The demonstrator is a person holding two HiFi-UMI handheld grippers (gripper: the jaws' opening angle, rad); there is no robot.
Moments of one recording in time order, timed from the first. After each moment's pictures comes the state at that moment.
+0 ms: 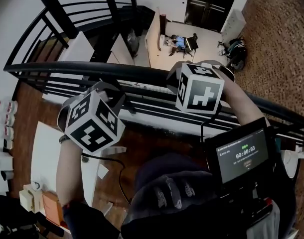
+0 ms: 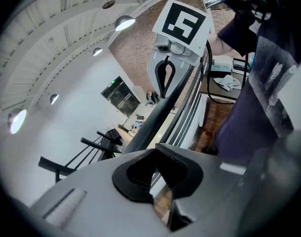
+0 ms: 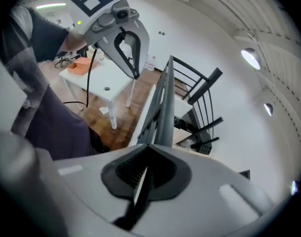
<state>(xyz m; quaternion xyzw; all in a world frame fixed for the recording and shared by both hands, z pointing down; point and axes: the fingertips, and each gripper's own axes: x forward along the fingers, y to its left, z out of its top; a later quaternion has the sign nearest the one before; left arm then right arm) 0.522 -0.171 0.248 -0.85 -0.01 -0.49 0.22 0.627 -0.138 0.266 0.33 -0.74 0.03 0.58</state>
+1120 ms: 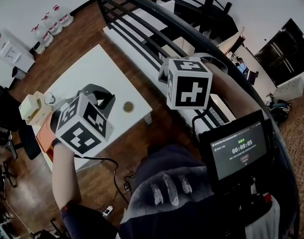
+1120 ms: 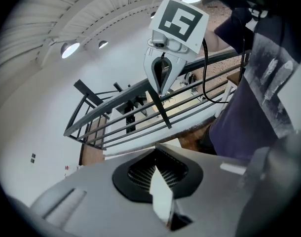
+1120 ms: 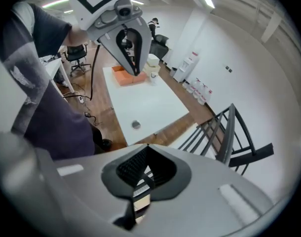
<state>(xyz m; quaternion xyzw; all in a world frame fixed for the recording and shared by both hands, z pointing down) 0.102 -0.173 0.307 -0.79 0.27 -0.55 0.02 0.208 -0.220 0.324 0.02 -0.80 -0.17 0.57</state>
